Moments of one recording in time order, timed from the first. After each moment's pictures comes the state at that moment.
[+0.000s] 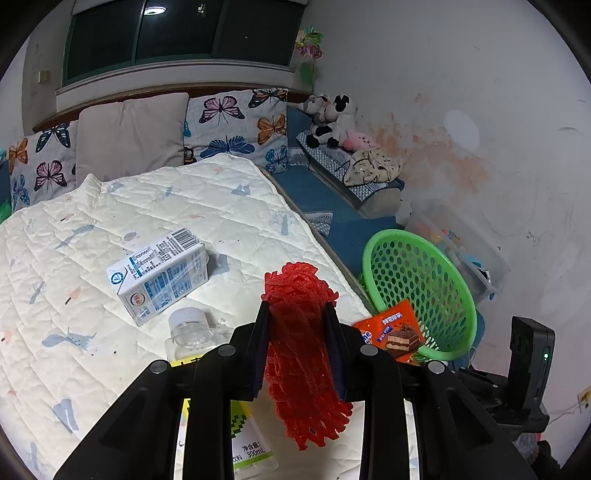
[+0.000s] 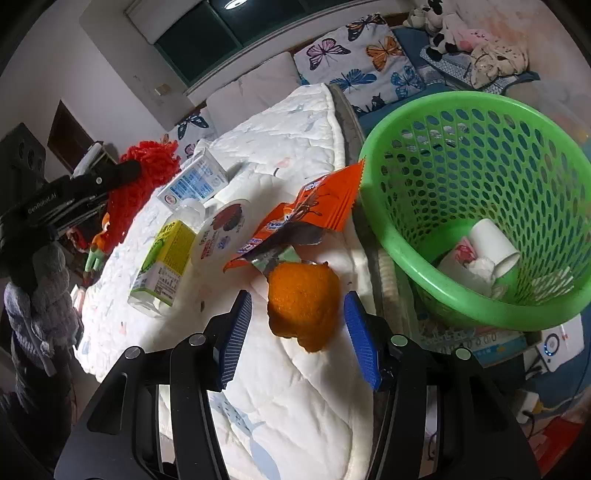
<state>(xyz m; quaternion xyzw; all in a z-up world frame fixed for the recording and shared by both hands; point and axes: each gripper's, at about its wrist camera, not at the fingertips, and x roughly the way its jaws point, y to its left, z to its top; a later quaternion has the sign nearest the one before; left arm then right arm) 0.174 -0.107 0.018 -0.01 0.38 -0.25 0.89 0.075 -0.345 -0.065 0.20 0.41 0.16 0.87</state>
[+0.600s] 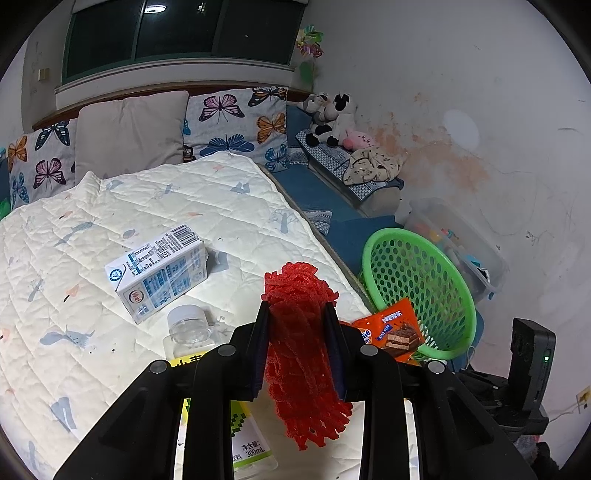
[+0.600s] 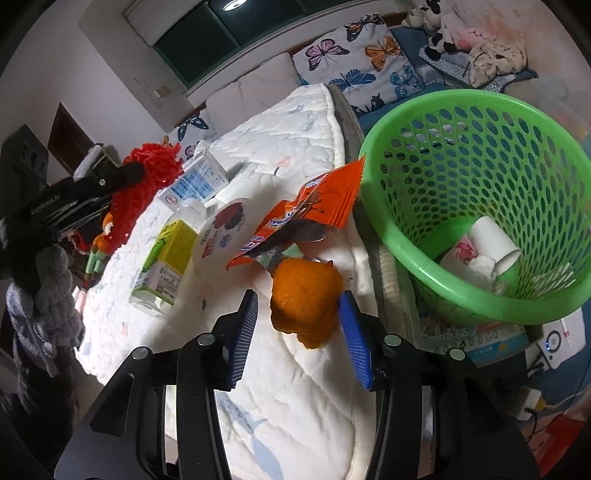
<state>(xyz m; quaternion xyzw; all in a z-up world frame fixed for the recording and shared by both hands) 0.173 -0.107 0.017 -0.01 0.38 -0.25 0.89 0.071 -0.343 -0.067 0.20 0.41 0.15 0.88</state>
